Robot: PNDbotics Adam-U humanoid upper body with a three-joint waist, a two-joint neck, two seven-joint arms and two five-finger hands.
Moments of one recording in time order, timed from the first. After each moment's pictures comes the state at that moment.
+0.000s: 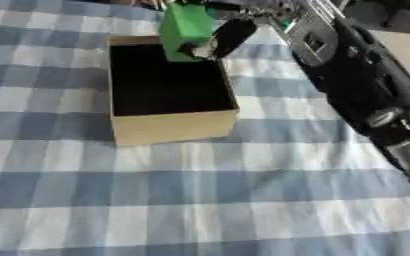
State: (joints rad) left arm -0.40 0.28 0.03 -1.98 -0.15 -0.21 0.27; right arm -1.13 -0.64 0.36 -1.30 0.54 -0.23 0.59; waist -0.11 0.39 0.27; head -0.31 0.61
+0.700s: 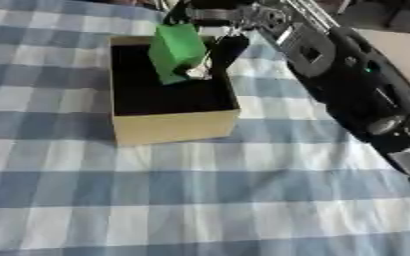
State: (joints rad) left arm -0.40 0.27 0.03 -1.98 -0.15 -0.20 0.26; right arm -1.10 -0.64 0.41 -1.36 0.53 -0.18 0.64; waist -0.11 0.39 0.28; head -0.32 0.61
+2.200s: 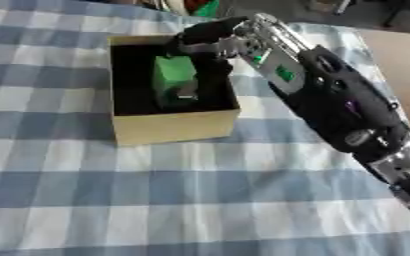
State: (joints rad) left arm -0.40 0.27 0.03 -1.98 -0.15 -0.20 0.25; right arm -1.08 -0.59 0.42 -1.28 0.73 -0.20 0.69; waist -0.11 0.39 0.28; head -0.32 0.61
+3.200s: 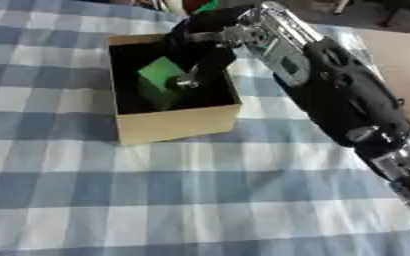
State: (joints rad) left arm -0.40 0.26 0.03 -1.98 -0.15 -0.20 0.24; right arm -1.10 -0.60 0.37 -1.31 0.73 -0.17 0.67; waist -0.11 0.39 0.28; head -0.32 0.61
